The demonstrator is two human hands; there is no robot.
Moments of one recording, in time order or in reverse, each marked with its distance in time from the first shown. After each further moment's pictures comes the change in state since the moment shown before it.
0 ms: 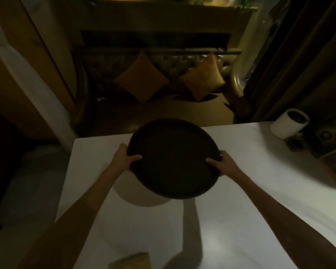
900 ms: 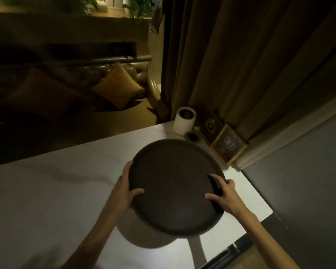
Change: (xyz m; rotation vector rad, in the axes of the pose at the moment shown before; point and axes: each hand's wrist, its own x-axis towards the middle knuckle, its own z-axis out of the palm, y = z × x) left_hand -0.150 0.235 0.408 0.003 -0.245 0.393; right_hand -0.135 0.297 -0.380 -0.238 0.175 0.042
